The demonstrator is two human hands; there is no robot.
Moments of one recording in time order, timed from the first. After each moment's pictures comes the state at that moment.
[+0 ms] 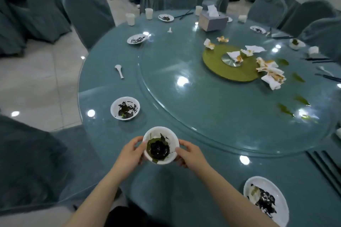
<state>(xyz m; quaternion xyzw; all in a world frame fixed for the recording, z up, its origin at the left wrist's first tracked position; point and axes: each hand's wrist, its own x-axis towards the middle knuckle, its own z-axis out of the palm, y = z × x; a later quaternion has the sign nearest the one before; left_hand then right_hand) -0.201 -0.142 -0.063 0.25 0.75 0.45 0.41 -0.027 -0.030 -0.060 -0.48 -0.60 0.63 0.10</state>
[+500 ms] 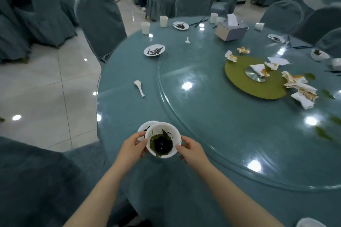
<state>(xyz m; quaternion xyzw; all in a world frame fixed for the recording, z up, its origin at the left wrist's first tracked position) -0.364 -0.104 -0.056 0.26 0.76 0.46 0.38 -0.193 0.006 -0.054 -0.48 -0.64 0.59 0.12</state>
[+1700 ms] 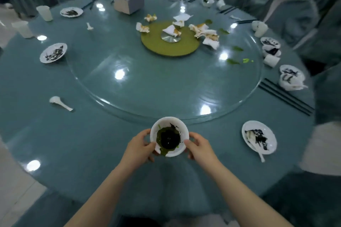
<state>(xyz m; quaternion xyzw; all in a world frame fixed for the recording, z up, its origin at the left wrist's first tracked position) -0.299 -0.053 -0.054 0.51 0.63 0.23 0.54 -0.096 -0.067 -0.048 -0.66 -0.43 0.53 0.31</state>
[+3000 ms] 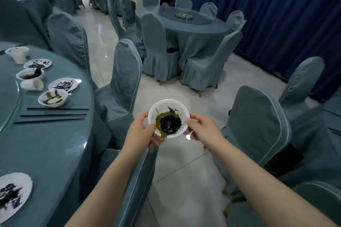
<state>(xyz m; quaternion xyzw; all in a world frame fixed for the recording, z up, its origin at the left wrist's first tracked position) 0.428 -0.245 0.042 0.69 0.28 0.14 0.65 0.536 -0.404 0.083 -0.80 -0.20 0.23 0.52</state>
